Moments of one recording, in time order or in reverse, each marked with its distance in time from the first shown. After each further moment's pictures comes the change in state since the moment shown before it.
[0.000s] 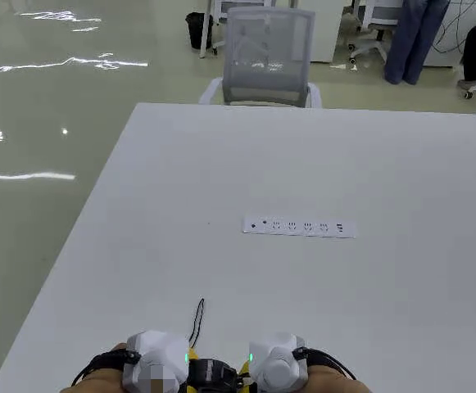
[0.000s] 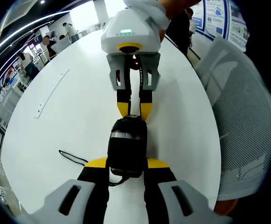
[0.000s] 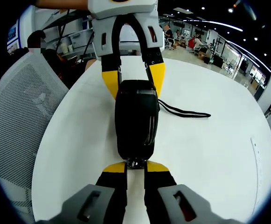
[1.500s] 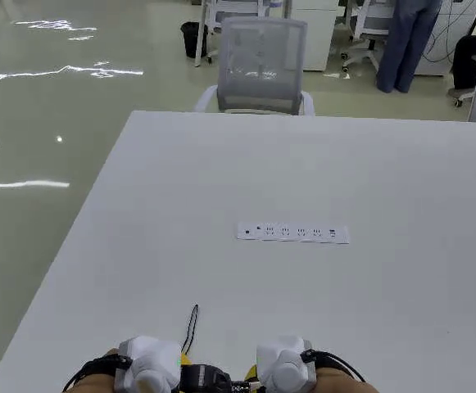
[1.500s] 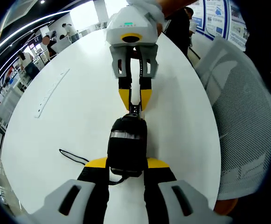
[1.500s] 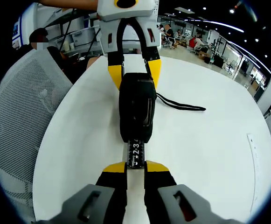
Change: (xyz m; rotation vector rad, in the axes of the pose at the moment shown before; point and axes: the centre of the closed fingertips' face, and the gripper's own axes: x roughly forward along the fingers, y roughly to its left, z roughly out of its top) left arm -0.002 0.000 -0.002 0.000 0.003 0.001; right arm -0.022 0.001 -0.015 -0.013 0.015 -0.003
